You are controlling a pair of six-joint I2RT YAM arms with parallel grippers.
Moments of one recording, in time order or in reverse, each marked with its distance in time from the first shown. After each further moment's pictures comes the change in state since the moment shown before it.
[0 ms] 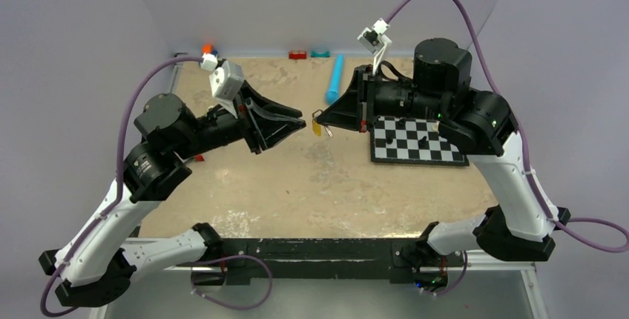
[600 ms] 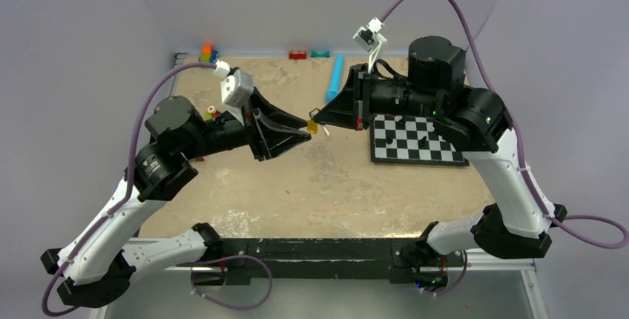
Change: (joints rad) left arm 0.000 -0.015 -0.068 0.032 0.099 0.000; right arm 0.000 0.023 0.013 0.001 -0.002 0.001
